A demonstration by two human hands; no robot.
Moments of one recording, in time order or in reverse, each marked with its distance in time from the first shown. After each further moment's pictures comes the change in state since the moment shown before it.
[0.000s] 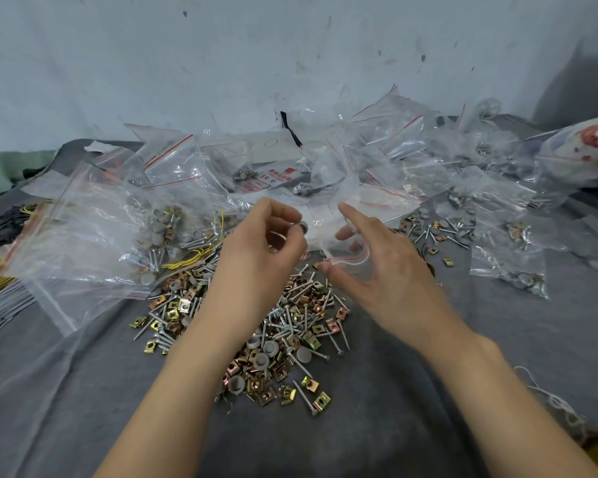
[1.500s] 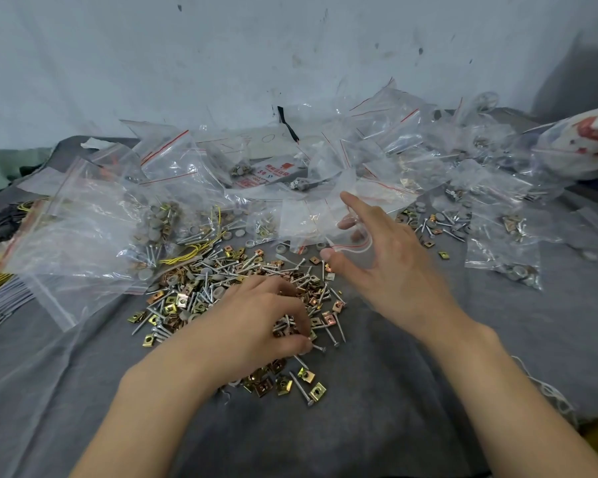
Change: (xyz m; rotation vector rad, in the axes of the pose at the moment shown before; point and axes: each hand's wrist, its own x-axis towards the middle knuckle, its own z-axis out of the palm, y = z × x) left_hand -0.036 -0.013 -0.024 0.703 -0.769 0.090; right_hand 0.002 0.007 -0.003 0.009 0.048 0.017
